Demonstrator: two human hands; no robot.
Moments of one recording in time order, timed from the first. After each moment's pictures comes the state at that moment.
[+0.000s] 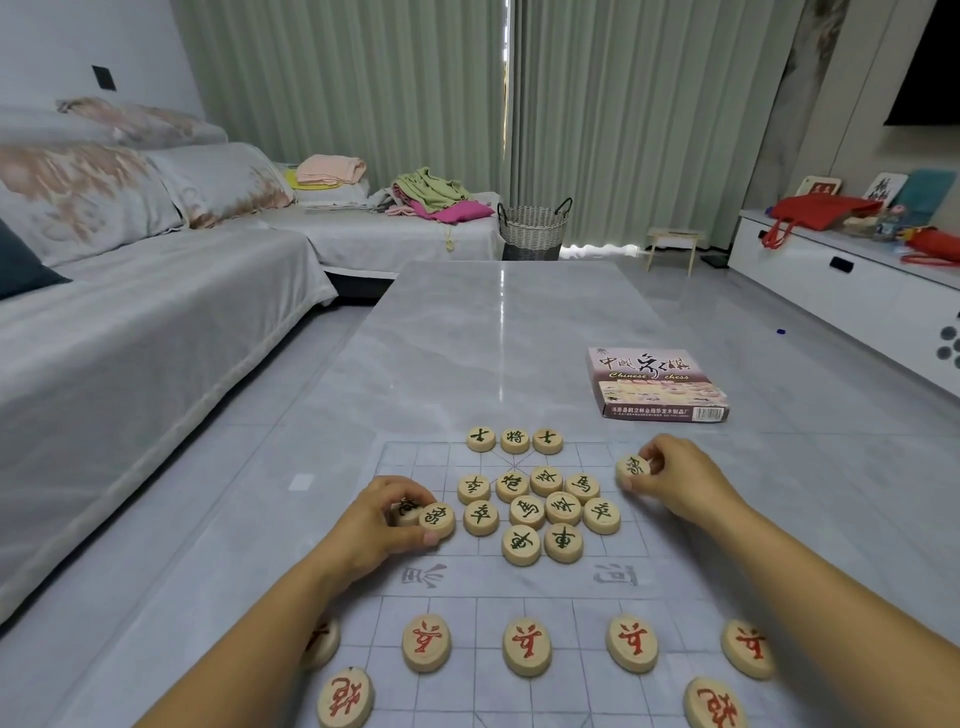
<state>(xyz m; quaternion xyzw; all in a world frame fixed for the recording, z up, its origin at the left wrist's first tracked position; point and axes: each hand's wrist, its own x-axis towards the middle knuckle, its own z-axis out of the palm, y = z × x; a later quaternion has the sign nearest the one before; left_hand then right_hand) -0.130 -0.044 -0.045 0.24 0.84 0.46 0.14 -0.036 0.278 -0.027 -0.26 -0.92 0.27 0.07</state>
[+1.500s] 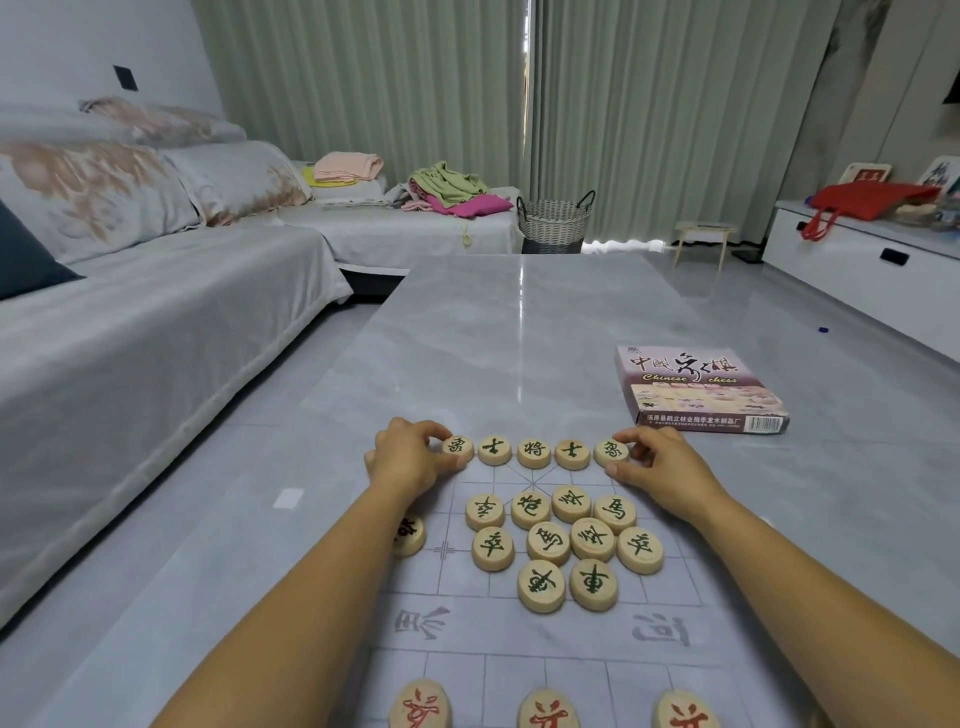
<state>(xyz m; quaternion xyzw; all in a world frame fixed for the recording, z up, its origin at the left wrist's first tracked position) -0.216 0.032 -0.043 0.08 0.95 0.31 0.01 -0.105 0.283 -0.061 -0.17 -0.91 0.36 0.14</state>
